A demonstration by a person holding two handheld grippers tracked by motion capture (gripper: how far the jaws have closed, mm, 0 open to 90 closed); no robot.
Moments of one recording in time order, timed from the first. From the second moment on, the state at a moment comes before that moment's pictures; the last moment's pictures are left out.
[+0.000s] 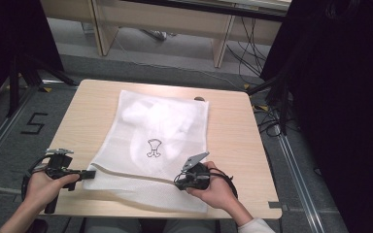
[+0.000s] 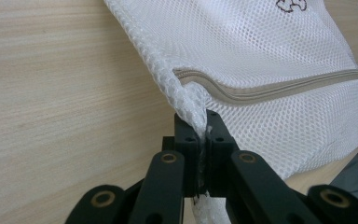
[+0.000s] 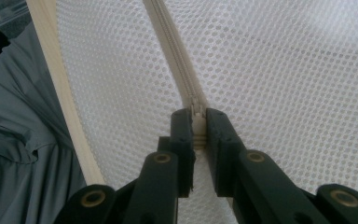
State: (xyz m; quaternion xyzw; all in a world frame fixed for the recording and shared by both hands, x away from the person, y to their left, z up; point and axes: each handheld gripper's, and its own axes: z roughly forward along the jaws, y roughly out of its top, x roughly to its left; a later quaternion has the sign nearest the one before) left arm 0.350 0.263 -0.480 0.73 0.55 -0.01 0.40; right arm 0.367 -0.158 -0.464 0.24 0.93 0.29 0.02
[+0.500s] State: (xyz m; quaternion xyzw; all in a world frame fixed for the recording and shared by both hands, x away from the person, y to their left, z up) left arm 0.350 0.263 -0.480 0.73 0.55 -0.01 0.40; right arm 0.366 -0.167 -0.464 0.25 0.92 0.29 0.02
